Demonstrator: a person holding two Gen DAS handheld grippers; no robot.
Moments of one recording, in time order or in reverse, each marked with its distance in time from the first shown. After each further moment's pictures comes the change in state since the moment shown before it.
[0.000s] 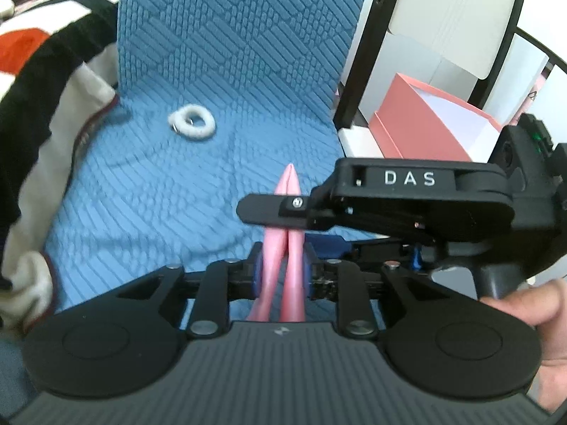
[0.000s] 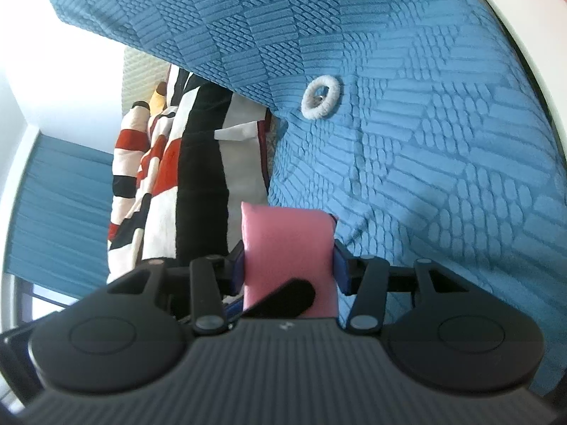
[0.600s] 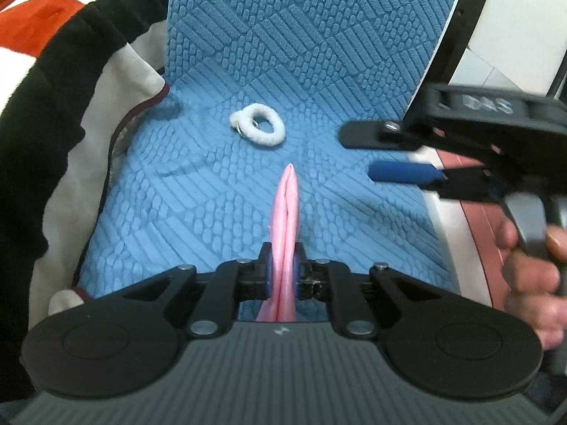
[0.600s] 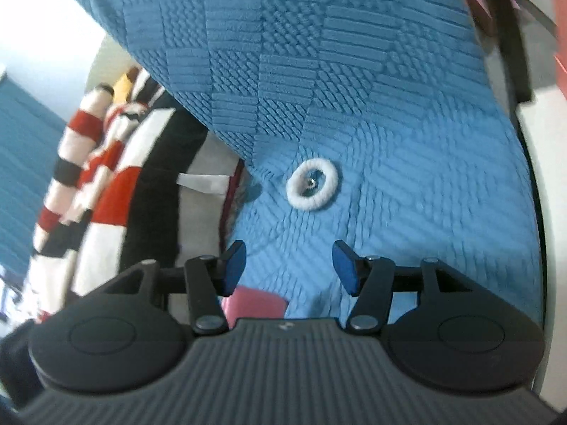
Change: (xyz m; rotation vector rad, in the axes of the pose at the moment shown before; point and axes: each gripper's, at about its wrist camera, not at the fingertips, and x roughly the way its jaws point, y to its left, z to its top) left arm 0.036 0.074 0.038 -0.078 0.057 0.062; right arm 0.042 0.047 0.073 -0.279 -0.060 -0.243
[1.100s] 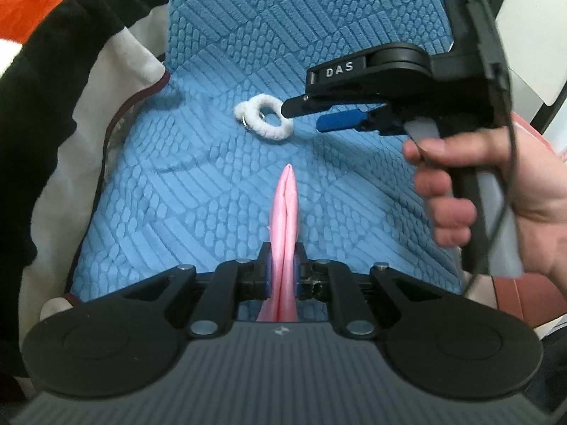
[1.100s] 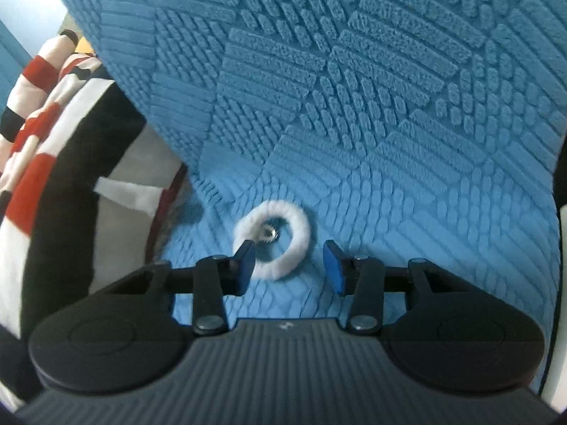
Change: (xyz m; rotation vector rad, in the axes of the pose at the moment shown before) left arm 0.016 0.007 0.008 -0.027 0.044 -0.005; right arm 0.094 0.002 0.053 -0.166 0.073 -0.157
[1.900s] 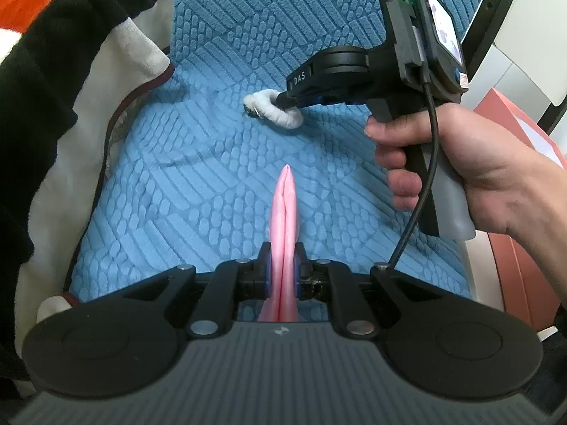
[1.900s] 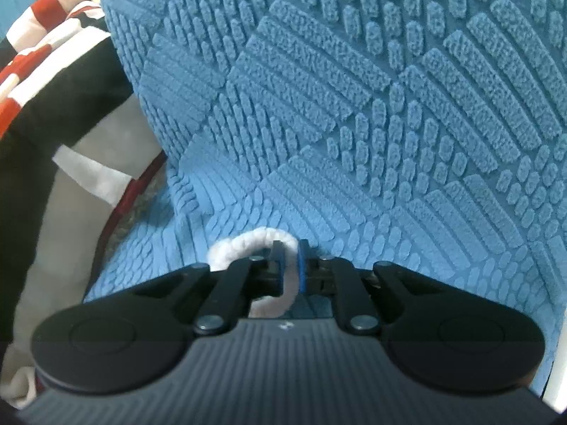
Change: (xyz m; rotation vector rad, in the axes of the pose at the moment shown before) left arm 0.007 -0.002 0.000 -0.005 0.014 0.012; right arm 0.041 0.020 0.012 -0.231 -0.021 -0.097
